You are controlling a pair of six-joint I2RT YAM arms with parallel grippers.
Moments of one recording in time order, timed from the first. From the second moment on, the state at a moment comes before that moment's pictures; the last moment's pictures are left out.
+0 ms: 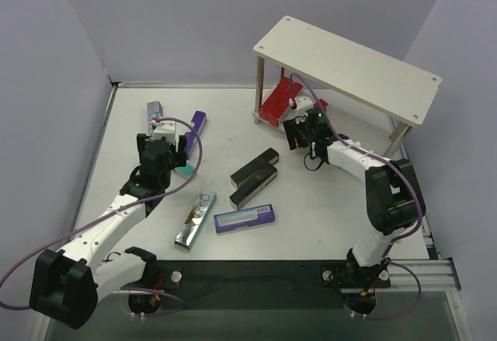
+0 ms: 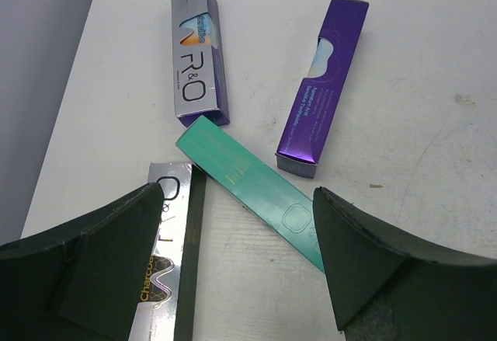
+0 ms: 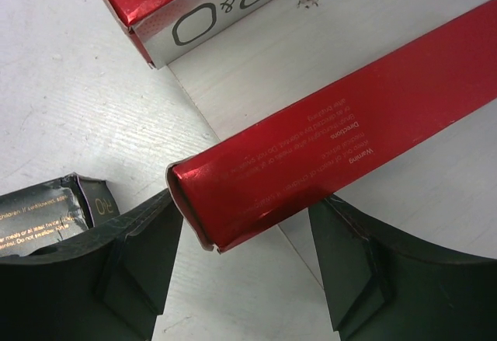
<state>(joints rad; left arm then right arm) -0.38 1.05 0.64 0.06 -0.49 -0.01 0.33 1.71 1.02 0.06 0.06 -0.14</state>
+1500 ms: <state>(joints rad) -0.40 0.96 0.64 0.06 -0.48 -0.08 0.34 1.91 1.05 0.46 0.64 0.31</state>
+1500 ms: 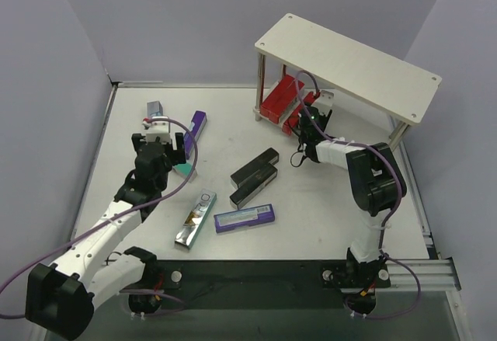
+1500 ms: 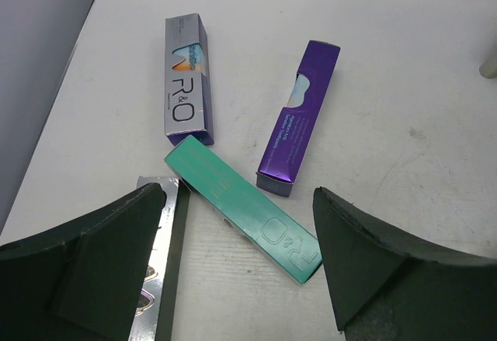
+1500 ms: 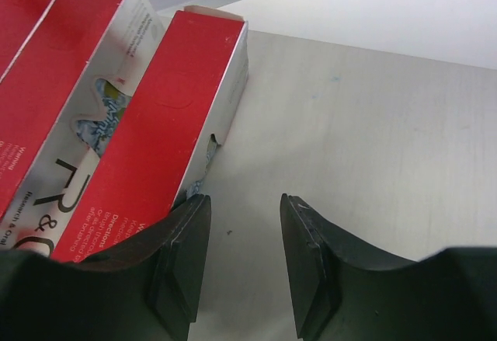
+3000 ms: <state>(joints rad) -0.40 0.95 0.64 0.06 -0.49 -0.08 0.40 1.54 0.89 0.30 0.35 0.21</state>
